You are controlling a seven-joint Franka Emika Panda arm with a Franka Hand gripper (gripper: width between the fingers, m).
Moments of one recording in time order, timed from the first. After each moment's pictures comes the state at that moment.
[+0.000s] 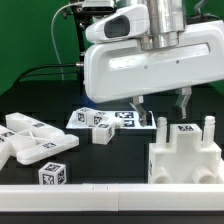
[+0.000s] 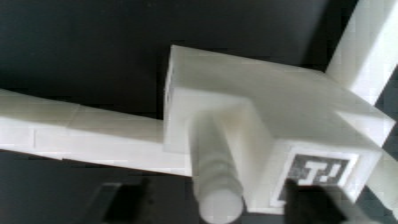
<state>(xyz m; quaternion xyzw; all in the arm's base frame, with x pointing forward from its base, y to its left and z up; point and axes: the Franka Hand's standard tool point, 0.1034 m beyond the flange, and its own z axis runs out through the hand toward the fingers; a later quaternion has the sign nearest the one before) 0.635 0.045 0.113 -0.99 -0.11 -0.06 0.06</state>
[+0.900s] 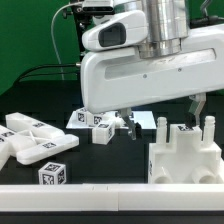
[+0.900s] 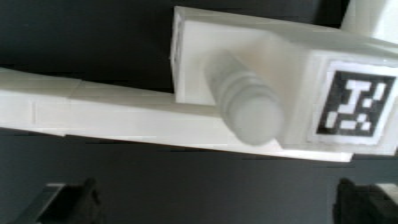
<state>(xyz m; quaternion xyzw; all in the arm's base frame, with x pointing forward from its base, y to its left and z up) 0.656 0.034 0.097 -0.99 -0.08 -0.01 0.07</state>
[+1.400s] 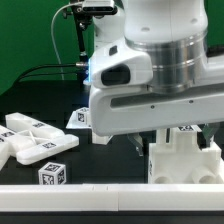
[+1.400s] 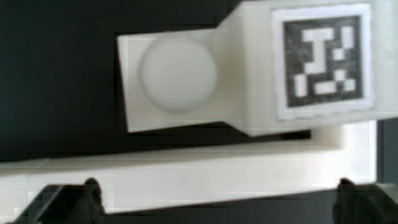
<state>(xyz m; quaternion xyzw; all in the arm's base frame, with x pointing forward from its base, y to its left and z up) 0.667 0.053 0.084 -0.99 0.02 0.14 0.08</state>
